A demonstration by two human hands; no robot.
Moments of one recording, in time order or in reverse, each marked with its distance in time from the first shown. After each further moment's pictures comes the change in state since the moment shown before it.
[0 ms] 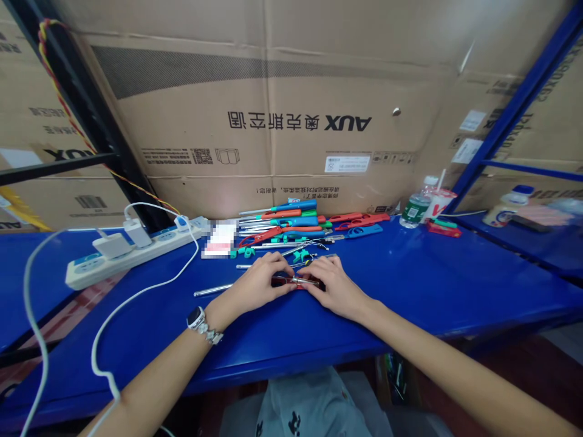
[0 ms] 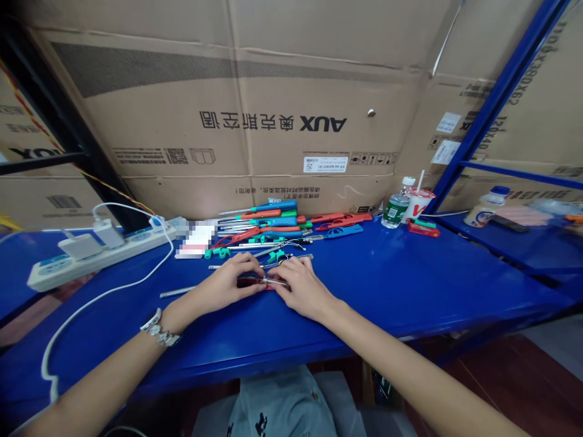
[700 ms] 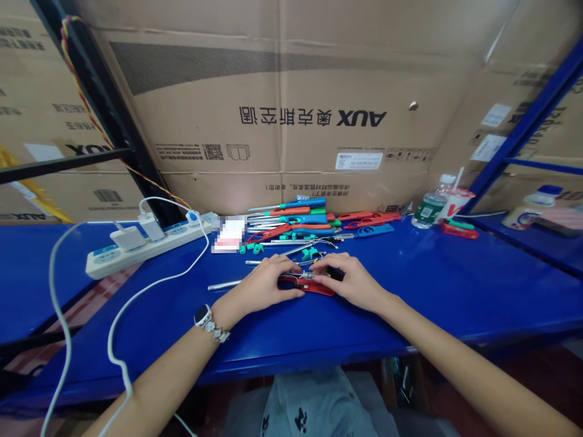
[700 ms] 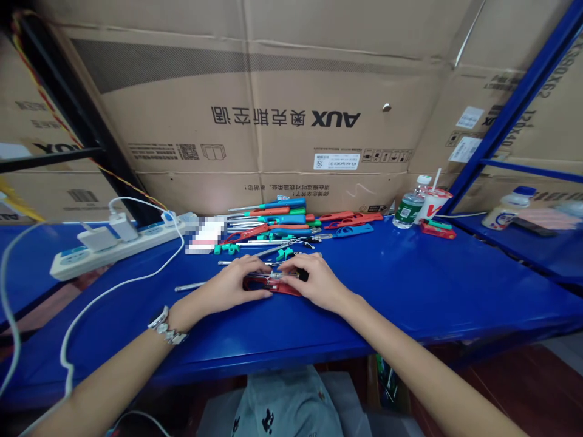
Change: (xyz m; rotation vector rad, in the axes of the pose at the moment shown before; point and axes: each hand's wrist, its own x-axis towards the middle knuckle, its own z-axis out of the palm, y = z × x) left_hand -0.011 0.004 -0.003 0.038 -0.036 -0.069; right_hand 0.006 0.006 -0.013 0.258 0.050 0.056
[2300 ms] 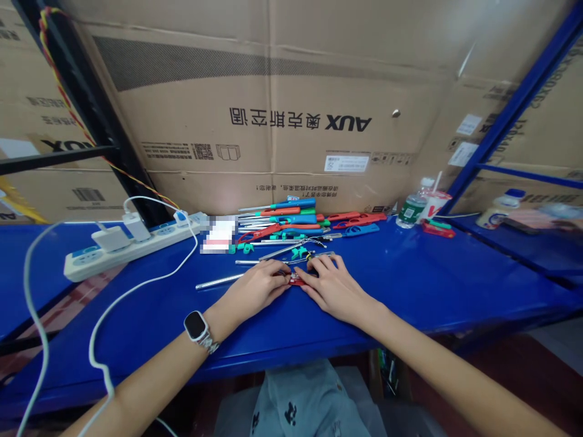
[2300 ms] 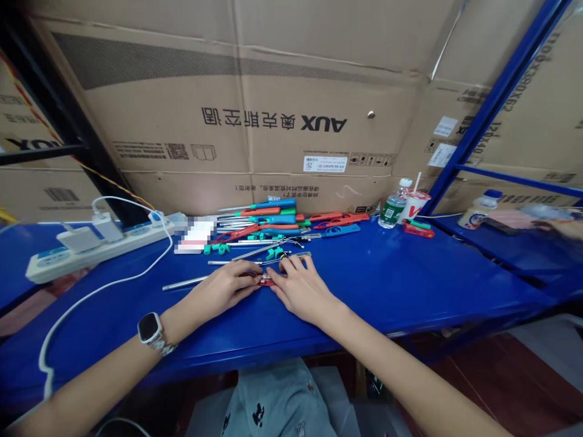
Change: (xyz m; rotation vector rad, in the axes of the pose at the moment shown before) left_hand -0.005 -0.001 0.013 0.307 0.112 0.348; right_hand -0.017 -0.017 0.009 -0.855 -0.202 -0.131
